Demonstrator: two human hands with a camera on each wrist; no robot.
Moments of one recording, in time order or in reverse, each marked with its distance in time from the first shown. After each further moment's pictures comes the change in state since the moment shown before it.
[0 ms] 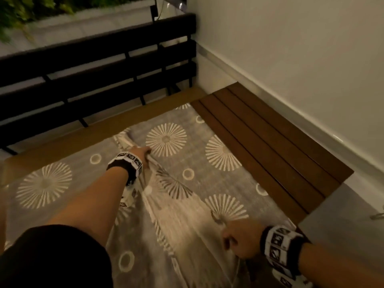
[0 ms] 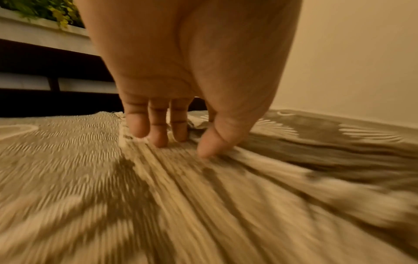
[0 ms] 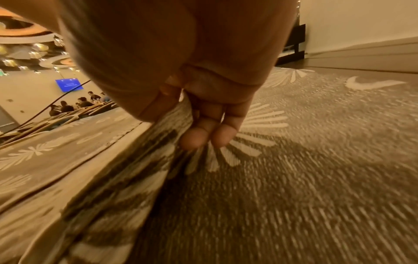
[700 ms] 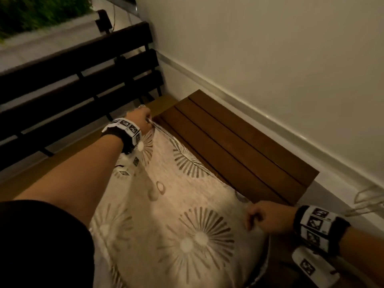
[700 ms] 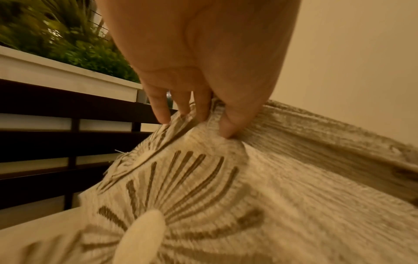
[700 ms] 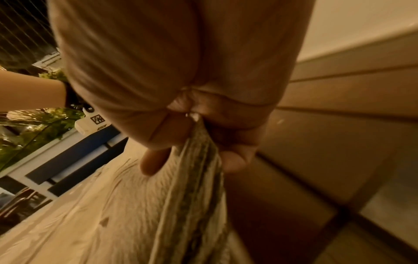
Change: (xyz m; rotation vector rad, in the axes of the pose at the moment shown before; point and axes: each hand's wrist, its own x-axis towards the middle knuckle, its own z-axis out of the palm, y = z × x) left_hand 0.074 0.189 -0.137 -0.025 0.370 0.309; right_hand -0.083 0.146 -0.072 0.322 0.204 0.110
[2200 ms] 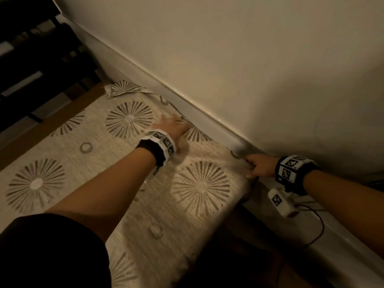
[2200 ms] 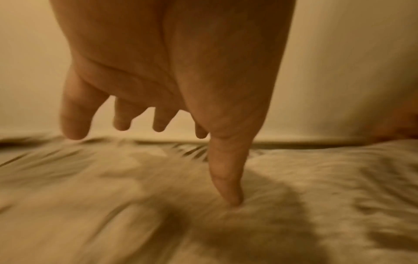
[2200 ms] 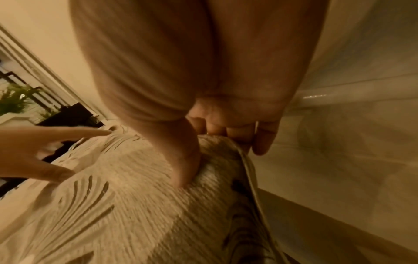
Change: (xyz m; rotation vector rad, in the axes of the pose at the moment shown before) left_hand 0.076 0.329 0.125 0.317 -0.455 0.316; right_hand -0.011 0.243 -0.171 0.191 0.249 0.383
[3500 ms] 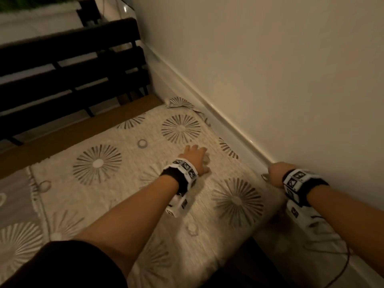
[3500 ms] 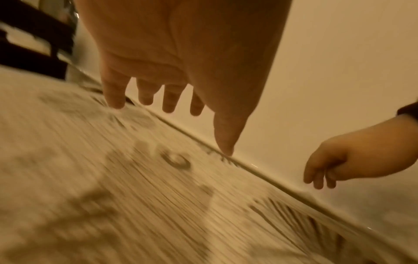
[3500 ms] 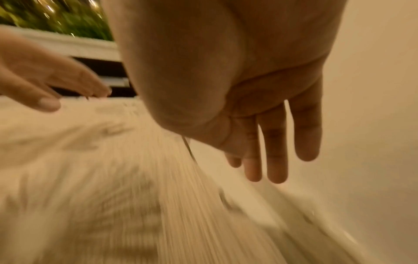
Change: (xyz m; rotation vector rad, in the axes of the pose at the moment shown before) left_hand -0.098 -0.042 0.036 -0.431 0.133 -0.125; right_hand -0.014 -0.098 -0.008 -0.713 0.240 0.138
